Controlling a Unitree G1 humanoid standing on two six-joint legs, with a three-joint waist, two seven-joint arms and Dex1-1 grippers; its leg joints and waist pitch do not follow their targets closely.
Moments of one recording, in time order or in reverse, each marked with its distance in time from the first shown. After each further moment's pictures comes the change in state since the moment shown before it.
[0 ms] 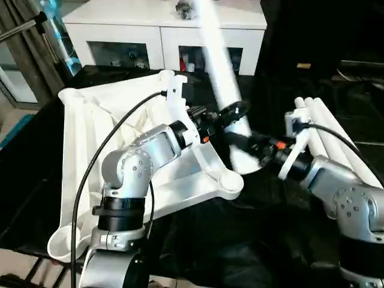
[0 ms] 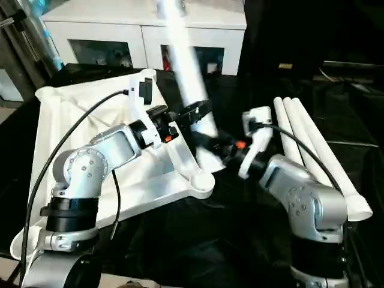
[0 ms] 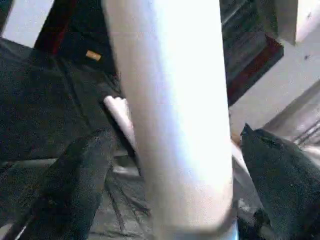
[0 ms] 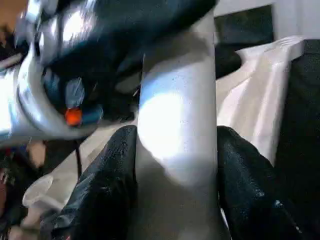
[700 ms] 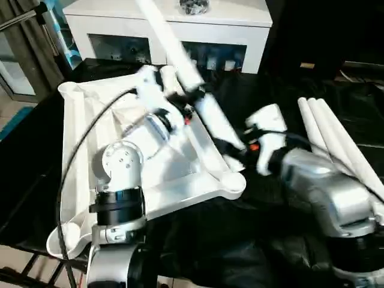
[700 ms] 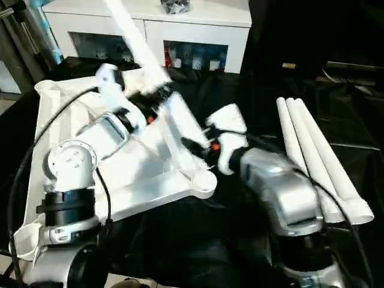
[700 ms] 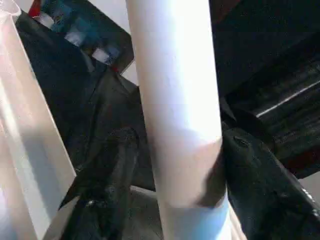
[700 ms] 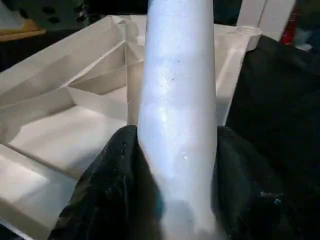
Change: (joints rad) left arm -0.055 -0.037 0.147 -0.001 0.005 -0.055 0.370; right arm -0.053 -0.017 0.255 0.018 -0.296 -0.143 -0.194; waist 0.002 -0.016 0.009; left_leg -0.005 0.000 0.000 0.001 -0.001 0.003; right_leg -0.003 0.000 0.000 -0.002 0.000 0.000
